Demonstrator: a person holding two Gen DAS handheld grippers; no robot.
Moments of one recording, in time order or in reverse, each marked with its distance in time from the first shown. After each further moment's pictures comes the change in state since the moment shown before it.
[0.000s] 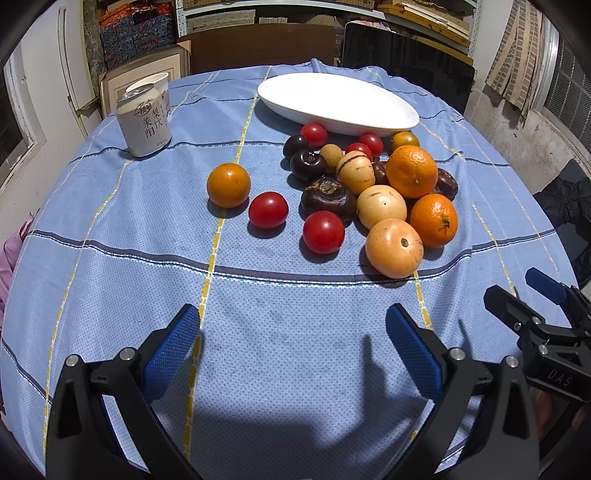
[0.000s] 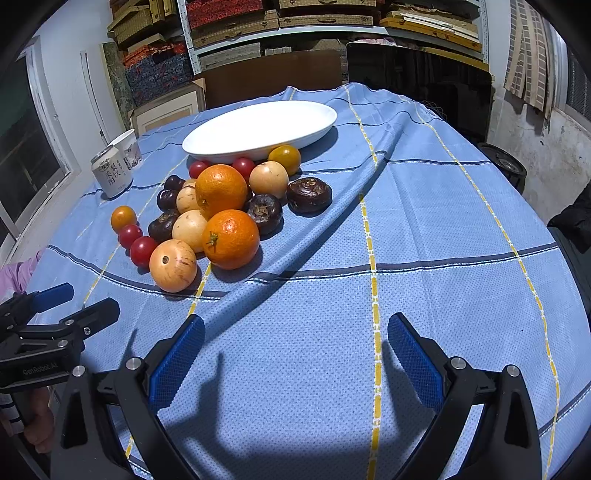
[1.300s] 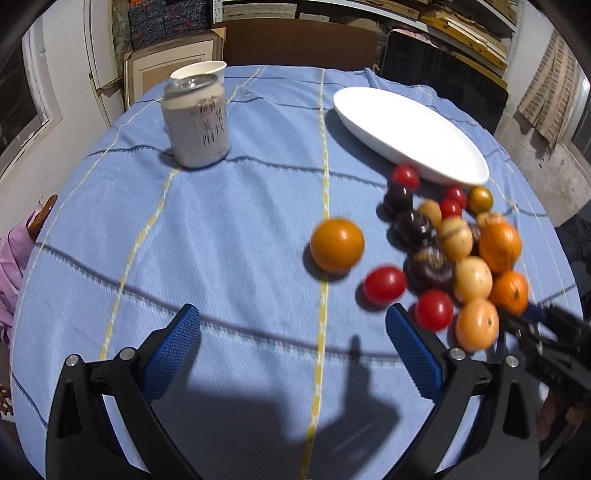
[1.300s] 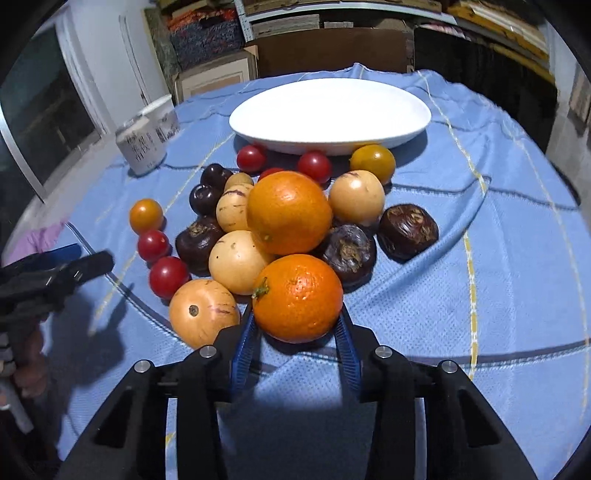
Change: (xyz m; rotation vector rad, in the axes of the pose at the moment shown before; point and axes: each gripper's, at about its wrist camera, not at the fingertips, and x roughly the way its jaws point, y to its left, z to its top) left arm 0.027 0.081 0.060 -0.109 0.019 0.024; right arm 0.057 0.037 0.050 -0.127 0.116 0.177
